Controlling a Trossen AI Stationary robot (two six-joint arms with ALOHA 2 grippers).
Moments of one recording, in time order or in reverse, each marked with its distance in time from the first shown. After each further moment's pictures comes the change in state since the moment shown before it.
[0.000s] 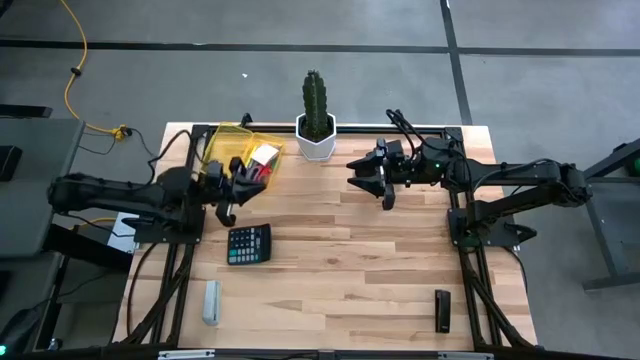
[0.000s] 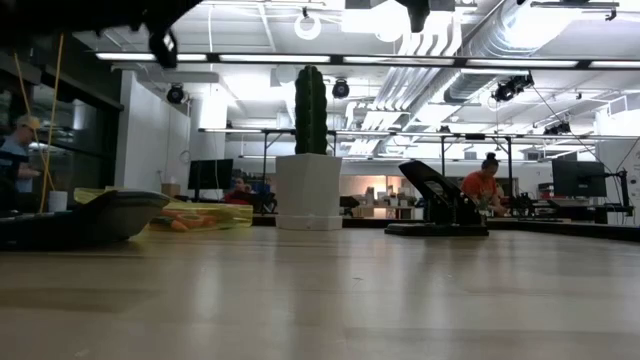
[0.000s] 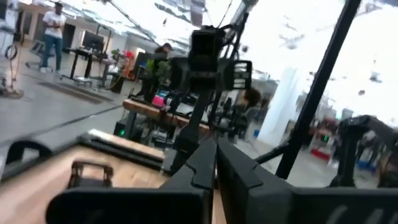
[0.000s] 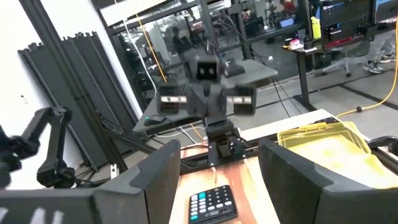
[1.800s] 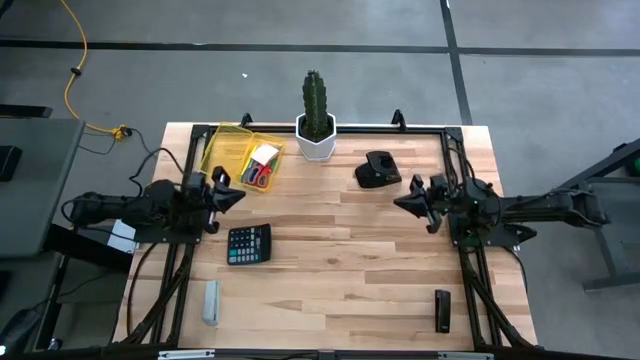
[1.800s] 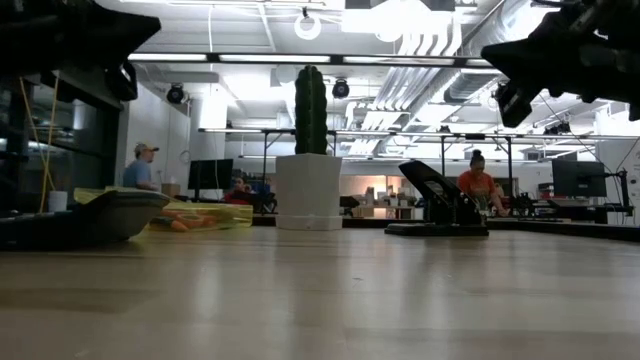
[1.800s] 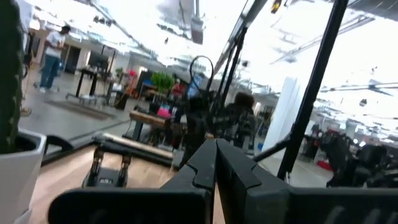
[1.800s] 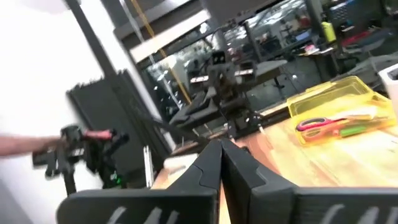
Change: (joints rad) left arm -0.033 -0.579 -0.315 -0.202 -0.058 0.031; right arm -0.015 -0.613 -0.874 0.427 -0.040 0.180
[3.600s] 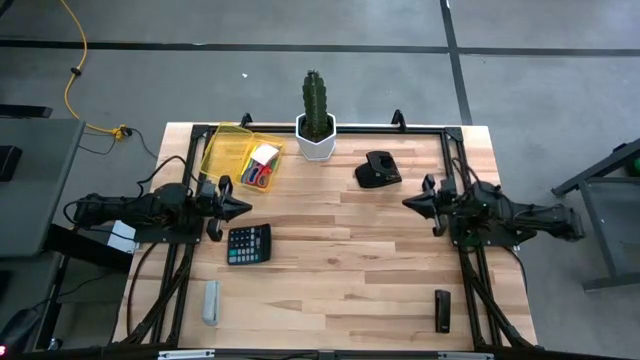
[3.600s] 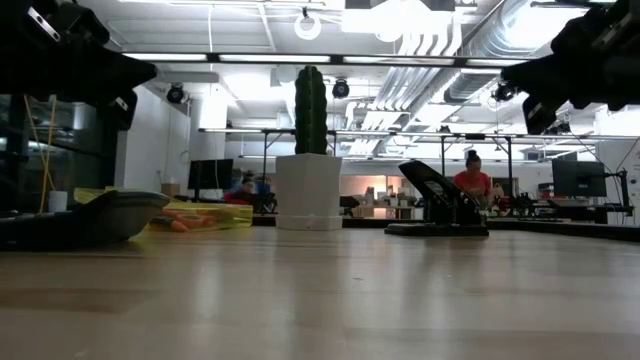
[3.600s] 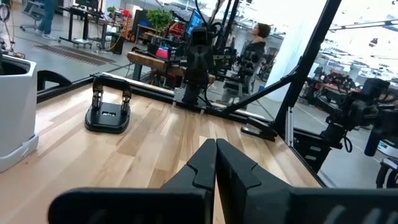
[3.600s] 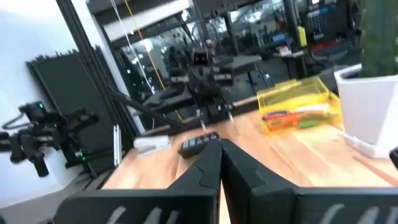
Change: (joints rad) left arm -0.001 -0.063 -0.002 -0.312 0.076 -0.001; right arm 0.022 -0.494 -0.001 -0.578 0.085 -0.155
